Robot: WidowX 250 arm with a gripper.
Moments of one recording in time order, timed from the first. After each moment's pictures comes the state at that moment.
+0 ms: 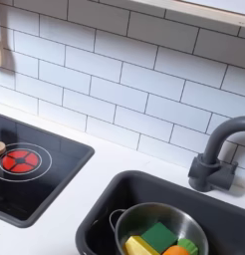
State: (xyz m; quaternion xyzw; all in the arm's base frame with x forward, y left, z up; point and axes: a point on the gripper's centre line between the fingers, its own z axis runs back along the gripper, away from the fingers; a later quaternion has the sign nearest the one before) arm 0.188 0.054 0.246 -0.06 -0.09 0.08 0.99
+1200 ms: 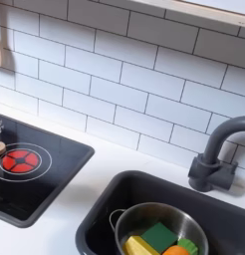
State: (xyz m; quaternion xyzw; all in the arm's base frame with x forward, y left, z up) arm 0.279 0.112 0.216 -0.06 -0.10 0.13 0.98
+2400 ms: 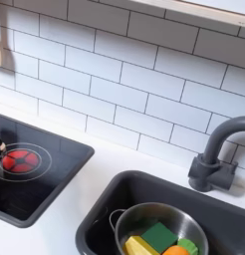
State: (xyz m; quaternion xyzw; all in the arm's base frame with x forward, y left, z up) arm 0.320 0.147 0.142 0.00 -0.07 0.14 0.99
